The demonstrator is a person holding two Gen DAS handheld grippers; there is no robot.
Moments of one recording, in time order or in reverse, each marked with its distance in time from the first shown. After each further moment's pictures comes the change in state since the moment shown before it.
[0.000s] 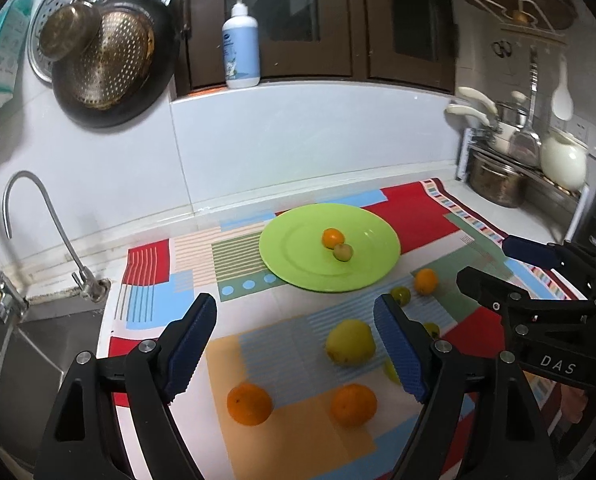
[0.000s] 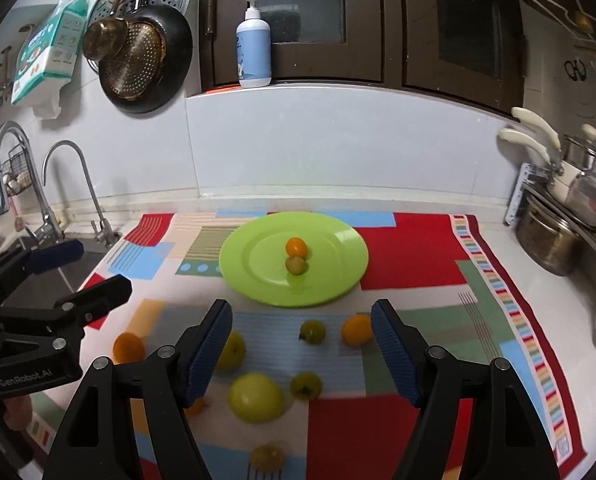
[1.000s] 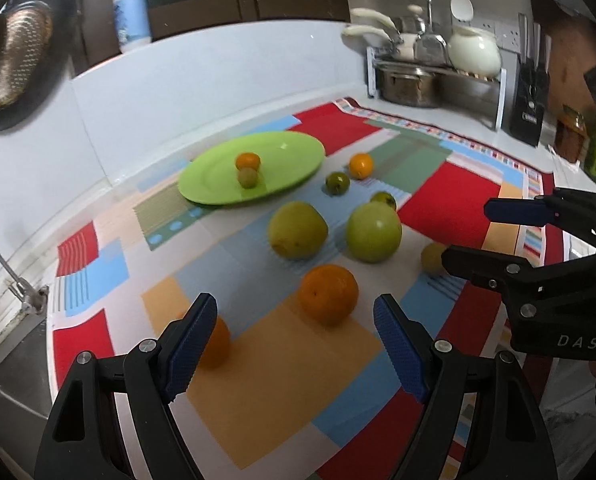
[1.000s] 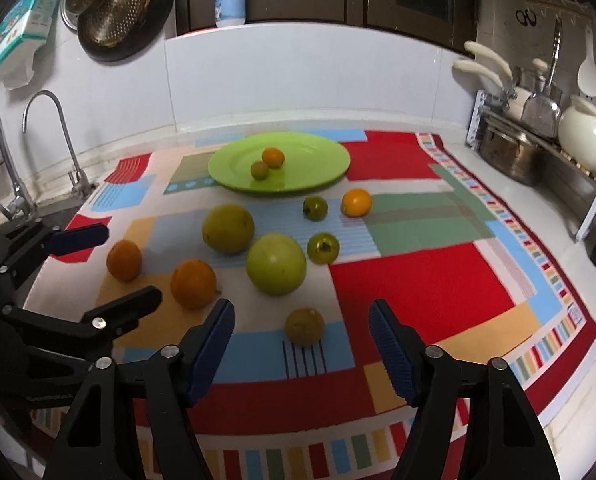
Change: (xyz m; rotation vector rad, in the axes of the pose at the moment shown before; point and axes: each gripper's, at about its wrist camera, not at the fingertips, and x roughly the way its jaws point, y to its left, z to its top) left arm 0.030 -0.013 -0.086 0.286 0.114 -0.237; right arm -0.014 0.042 -0.094 0.110 0.152 -0.141
